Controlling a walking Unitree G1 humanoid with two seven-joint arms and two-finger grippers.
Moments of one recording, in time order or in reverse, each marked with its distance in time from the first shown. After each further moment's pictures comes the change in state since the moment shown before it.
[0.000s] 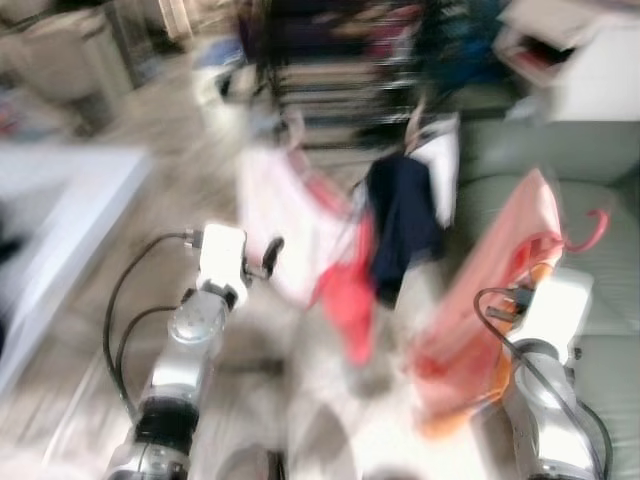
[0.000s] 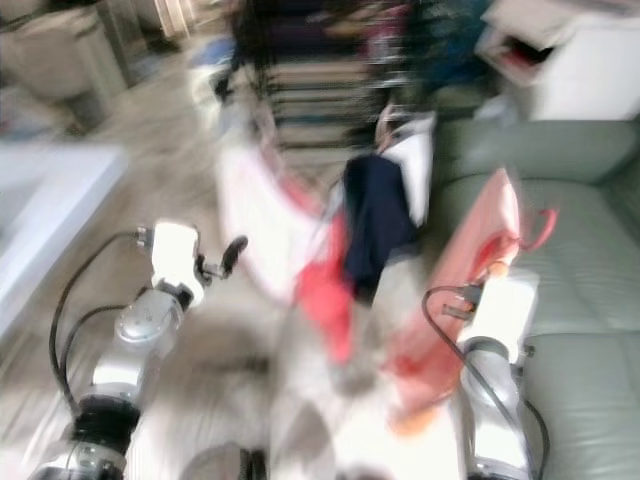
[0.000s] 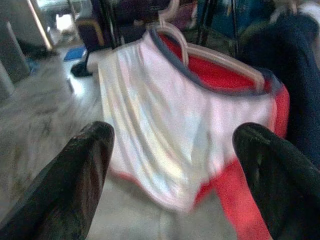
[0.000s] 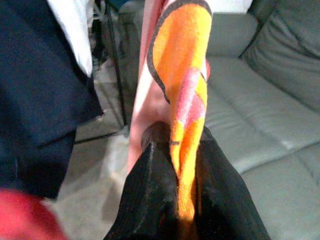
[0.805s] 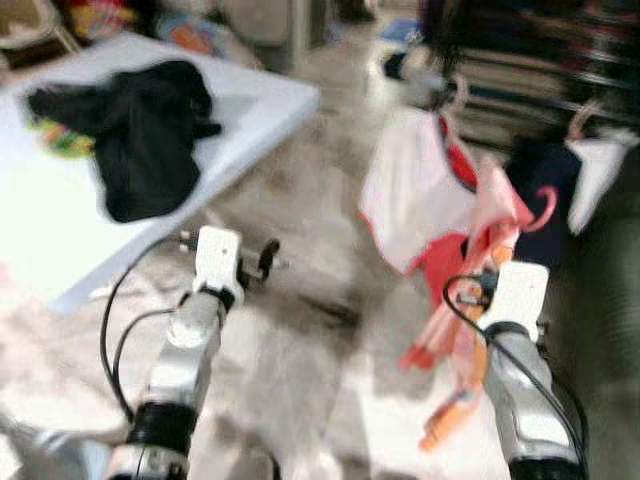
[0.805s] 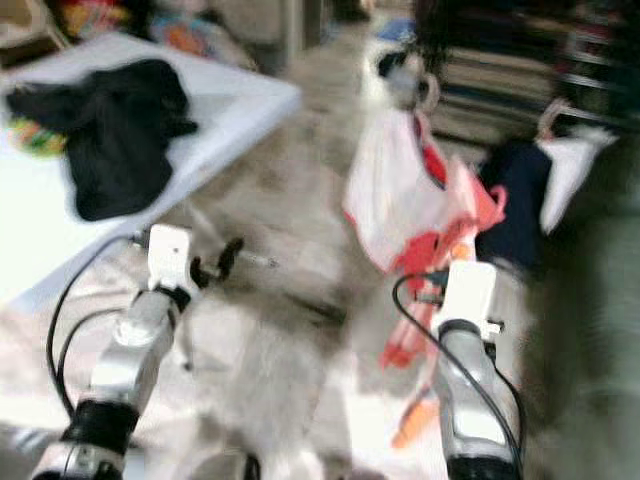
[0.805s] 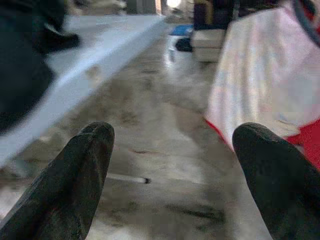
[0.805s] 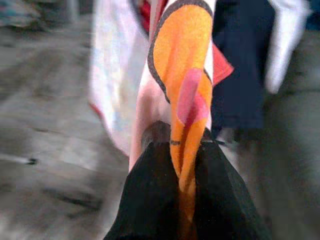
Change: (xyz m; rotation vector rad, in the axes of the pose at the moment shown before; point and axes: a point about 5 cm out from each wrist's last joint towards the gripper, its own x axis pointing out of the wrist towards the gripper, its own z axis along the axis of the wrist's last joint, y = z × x) left arm 0.003 0.001 0.004 -0.006 -0.007 0.002; right arm 0.006 0.030 0.010 -0.056 -0.023 0.146
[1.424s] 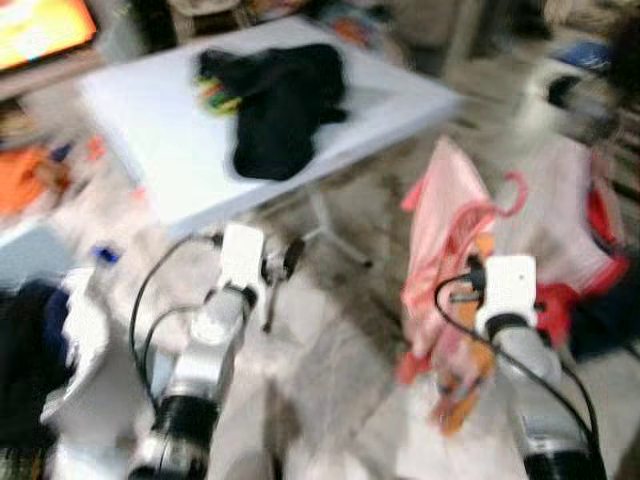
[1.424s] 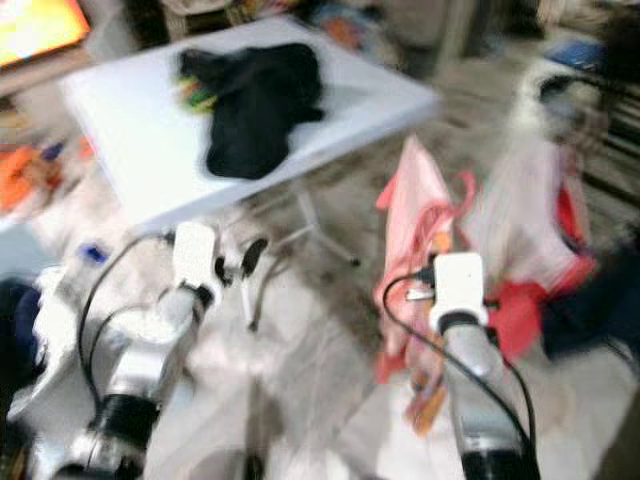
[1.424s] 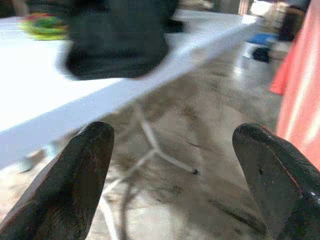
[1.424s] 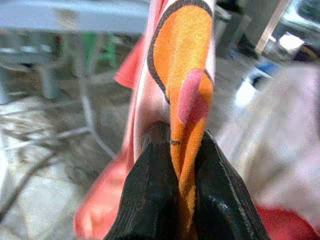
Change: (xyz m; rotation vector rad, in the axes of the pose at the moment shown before) left arm 0.012 -0.012 0.009 -0.003 -0.029 -0.025; right arm 0.007 0.013 0.016 -0.113 -0.109 0.194
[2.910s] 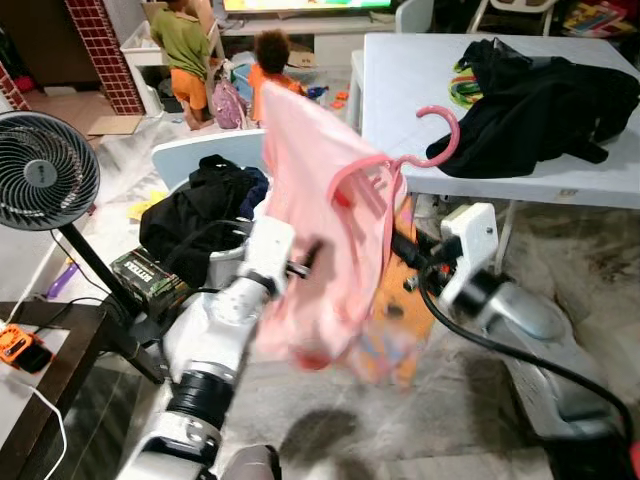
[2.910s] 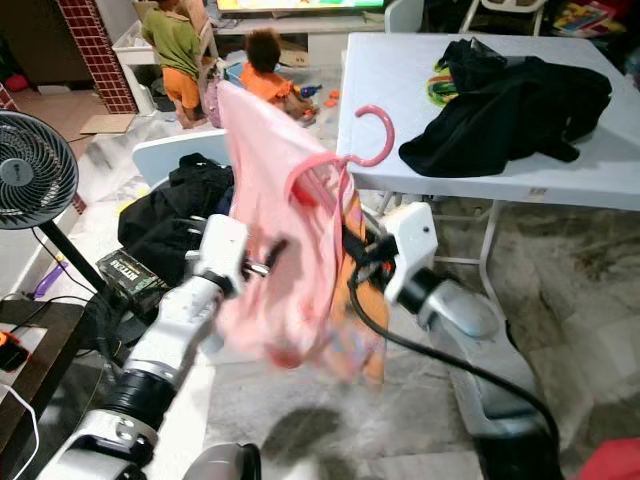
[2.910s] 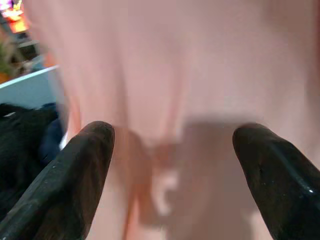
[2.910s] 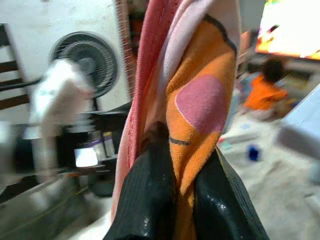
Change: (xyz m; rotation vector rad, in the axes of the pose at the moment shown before) left arm 0.016 -0.037 0.000 0.106 0.062 -0.149; right arm -0.029 0.043 0.083 0.172 -0.169 0.809
